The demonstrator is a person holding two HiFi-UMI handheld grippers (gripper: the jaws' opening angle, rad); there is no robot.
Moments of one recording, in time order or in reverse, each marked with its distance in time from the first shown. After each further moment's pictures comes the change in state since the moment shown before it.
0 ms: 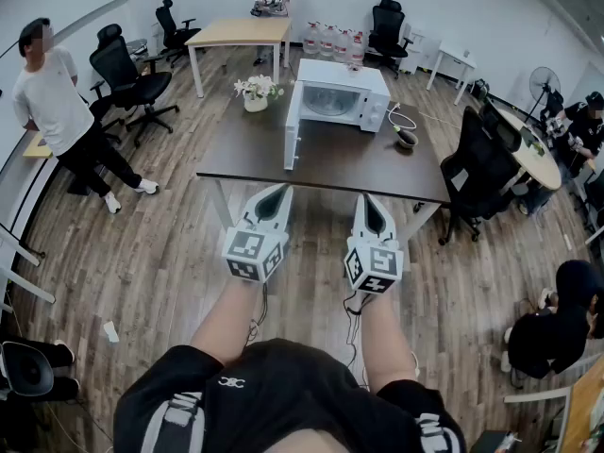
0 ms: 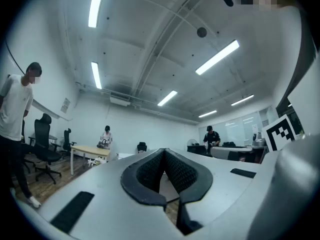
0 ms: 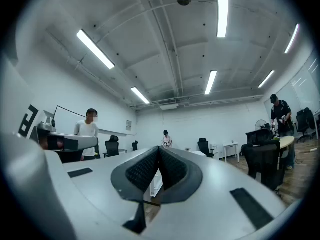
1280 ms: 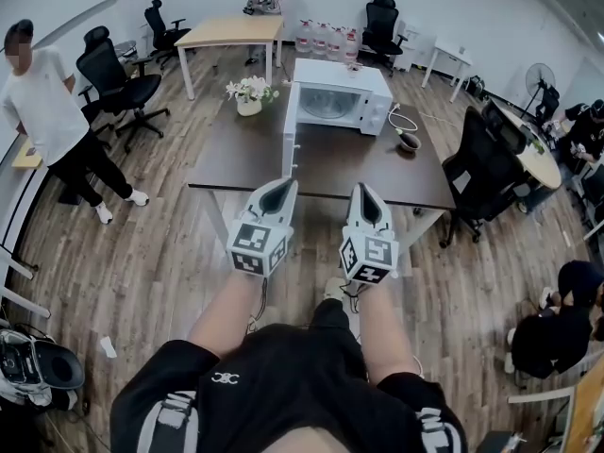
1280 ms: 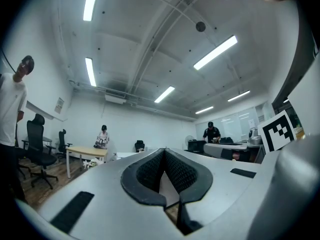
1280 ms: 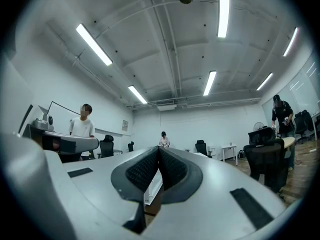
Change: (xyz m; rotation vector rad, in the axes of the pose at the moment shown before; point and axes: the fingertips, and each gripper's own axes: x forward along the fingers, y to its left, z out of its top) left arm 0.076 0.051 -0.032 0.045 0.024 -0.049; right arm 0.096 -0.004 -0.032 -0.017 -0.027 -0.040
